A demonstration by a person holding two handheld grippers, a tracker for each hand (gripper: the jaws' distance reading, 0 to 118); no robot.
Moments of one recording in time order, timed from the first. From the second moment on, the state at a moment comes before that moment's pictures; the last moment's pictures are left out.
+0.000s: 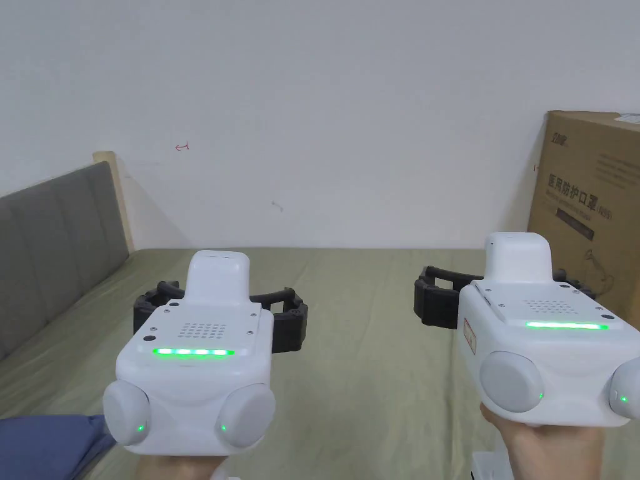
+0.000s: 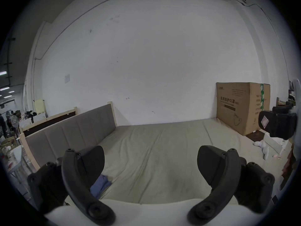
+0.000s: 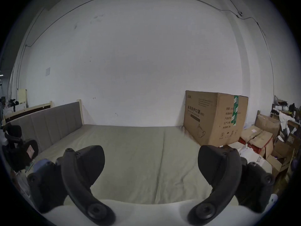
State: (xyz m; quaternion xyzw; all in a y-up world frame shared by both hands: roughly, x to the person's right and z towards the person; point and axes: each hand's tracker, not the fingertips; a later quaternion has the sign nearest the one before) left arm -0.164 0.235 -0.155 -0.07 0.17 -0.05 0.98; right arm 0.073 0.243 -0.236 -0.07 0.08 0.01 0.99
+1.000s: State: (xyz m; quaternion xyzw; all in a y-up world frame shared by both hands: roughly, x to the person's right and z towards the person) left arm -0.163 0.243 -0.159 -0.10 0.13 -0.02 0.99; right arm 0.084 0.236 -0.234 -0.06 0.07 0.00 1.00
